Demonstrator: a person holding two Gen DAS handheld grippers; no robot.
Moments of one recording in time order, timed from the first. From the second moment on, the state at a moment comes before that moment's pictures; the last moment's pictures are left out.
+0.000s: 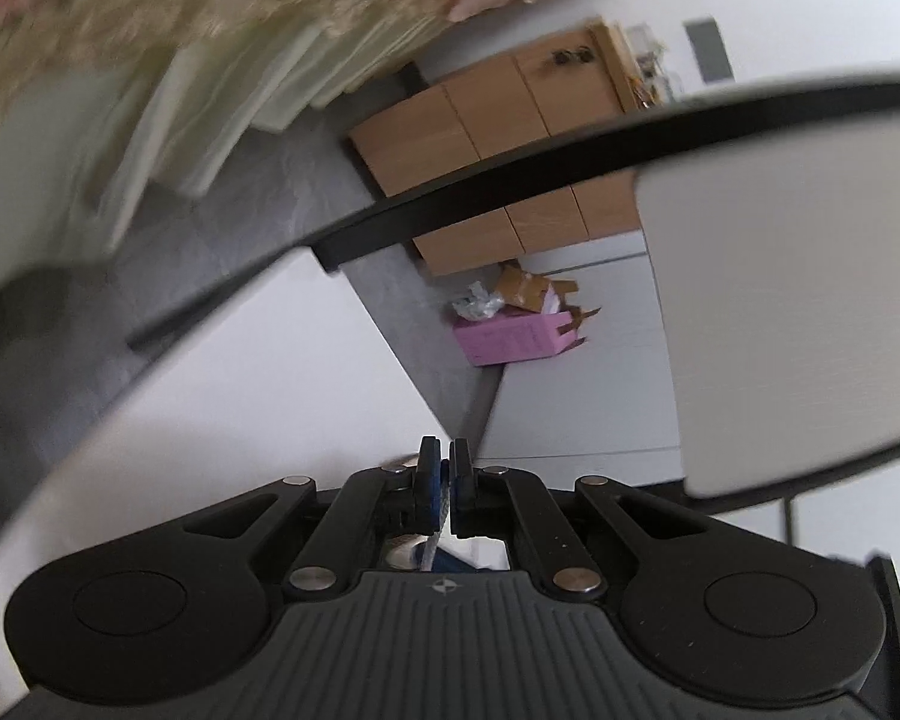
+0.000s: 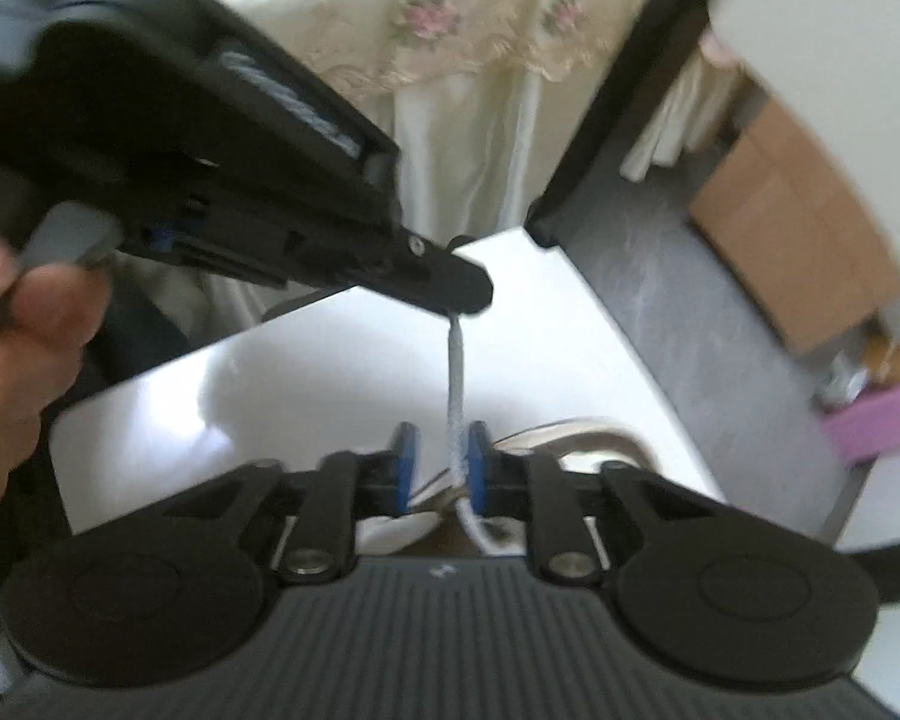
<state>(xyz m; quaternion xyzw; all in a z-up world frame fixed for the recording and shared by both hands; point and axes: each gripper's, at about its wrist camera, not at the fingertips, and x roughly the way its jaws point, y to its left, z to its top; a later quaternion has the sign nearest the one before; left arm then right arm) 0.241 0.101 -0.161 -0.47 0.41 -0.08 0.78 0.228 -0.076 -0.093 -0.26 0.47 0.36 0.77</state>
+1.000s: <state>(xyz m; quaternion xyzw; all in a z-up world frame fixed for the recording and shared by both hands) 0.137 -0.038 -0.139 0.05 0.35 -0.19 0.92 0.231 -0.179 -0.096 0.20 0.49 0.20 0.83</state>
